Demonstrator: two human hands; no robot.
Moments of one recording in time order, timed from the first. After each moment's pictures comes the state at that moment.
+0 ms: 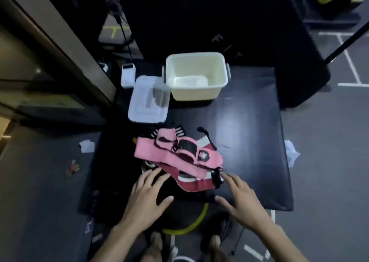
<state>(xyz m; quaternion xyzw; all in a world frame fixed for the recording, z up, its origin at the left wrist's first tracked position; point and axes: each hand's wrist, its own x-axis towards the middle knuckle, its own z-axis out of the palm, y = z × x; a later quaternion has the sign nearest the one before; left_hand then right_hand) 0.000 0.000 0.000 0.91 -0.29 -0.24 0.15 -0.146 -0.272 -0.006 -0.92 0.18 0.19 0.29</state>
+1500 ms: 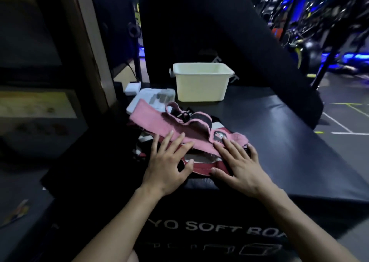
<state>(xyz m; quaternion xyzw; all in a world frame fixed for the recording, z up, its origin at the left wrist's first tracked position) 0.010 -0.014 -0.260 0.86 -0.43 0.17 0.20 -0.120 -0.231 -0.255 -0.99 0.10 -0.08 0.04</state>
